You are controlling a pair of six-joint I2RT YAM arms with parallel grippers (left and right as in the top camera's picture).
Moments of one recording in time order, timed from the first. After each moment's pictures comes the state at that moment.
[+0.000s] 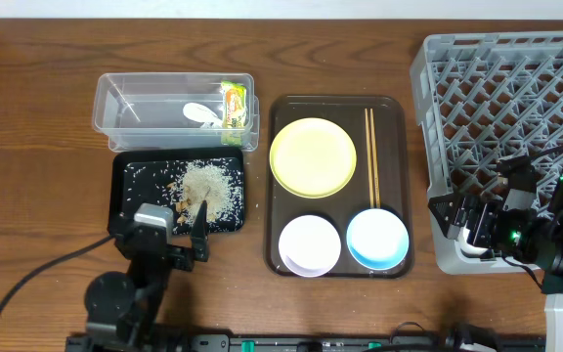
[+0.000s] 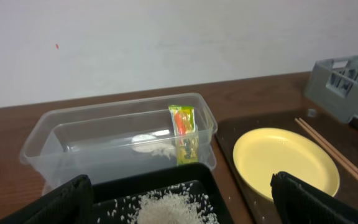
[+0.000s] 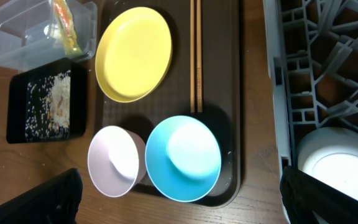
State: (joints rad) left arm -0.13 0.17 0.40 -0.39 0.08 0.01; right arm -0.29 0.94 1.03 -1.17 -0.56 0.00
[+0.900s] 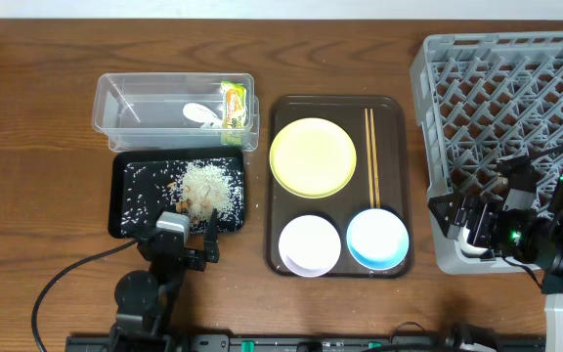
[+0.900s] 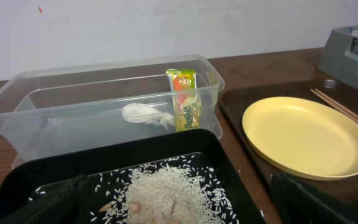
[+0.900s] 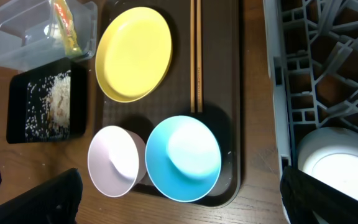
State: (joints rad) left arm -0.13 0.01 0.07 -0.24 0.08 0.01; right arm -0.29 0.94 1.03 -1.17 -0.56 0.00
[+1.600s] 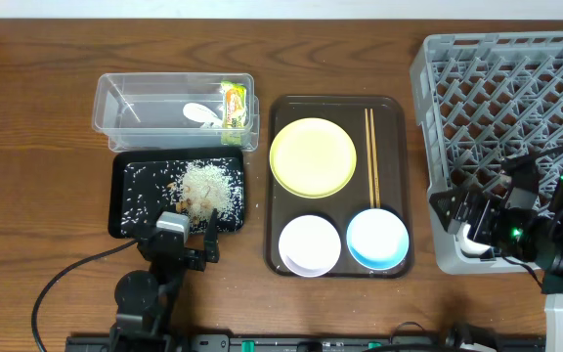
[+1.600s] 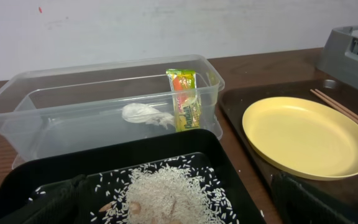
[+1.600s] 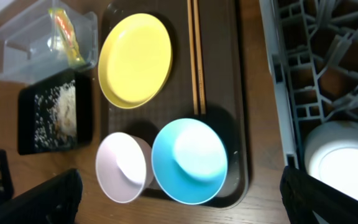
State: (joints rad) left arm -0.13 0.01 0.07 -0.24 0.08 0.01; right arm -0.29 0.94 1.03 -1.14 -0.56 0.11
